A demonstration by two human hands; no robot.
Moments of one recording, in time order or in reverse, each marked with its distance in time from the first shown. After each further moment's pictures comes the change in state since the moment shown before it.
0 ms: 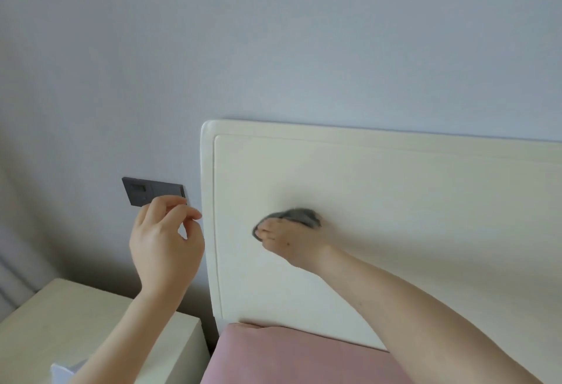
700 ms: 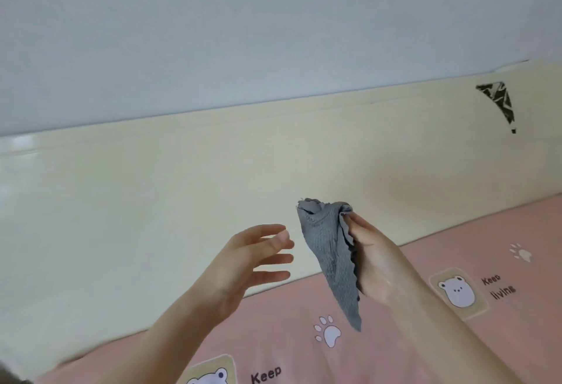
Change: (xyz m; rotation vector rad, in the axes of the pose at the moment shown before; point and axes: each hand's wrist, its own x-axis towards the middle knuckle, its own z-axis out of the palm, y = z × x) left_hand -0.140 0.349 0.000 -1.144 -1.593 -0.597; right_hand -0.449 -0.034 -0.047 -2.494 -0.979 -1.458
